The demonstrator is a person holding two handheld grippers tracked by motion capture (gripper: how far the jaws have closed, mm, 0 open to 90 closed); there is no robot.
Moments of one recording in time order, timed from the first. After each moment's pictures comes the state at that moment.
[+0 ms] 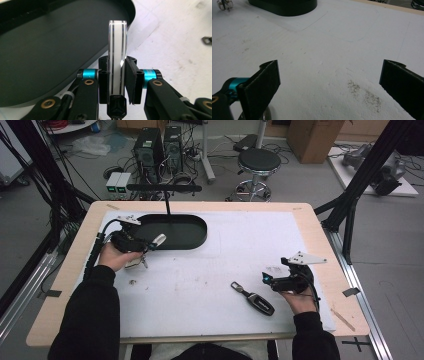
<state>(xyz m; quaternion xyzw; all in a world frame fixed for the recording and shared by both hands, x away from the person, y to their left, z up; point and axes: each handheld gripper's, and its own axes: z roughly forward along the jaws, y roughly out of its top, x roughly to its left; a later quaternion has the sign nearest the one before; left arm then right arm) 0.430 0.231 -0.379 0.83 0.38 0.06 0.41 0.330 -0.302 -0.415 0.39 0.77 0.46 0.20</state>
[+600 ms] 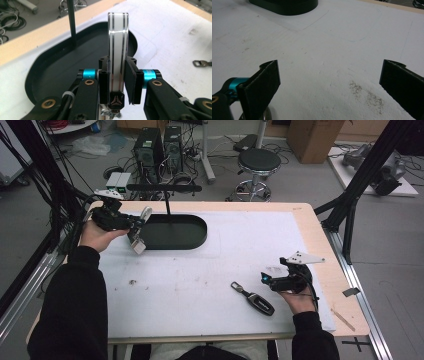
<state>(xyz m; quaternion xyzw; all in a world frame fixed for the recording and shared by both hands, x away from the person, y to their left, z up) 0.437 0.249 -0.295 0.81 0.37 0.13 0.44 0.332 -0.299 -0.416 0.39 0.78 0.46 0.19</state>
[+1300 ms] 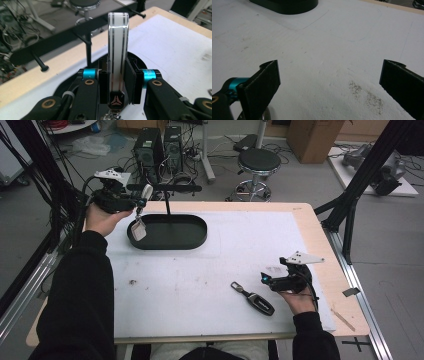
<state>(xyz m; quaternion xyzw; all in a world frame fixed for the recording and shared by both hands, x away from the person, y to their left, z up) 0.459 0.239 -0.265 0.77 0.38 0.19 0.47 0.332 -0.298 -0.416 0.38 0.78 0.46 0.20</state>
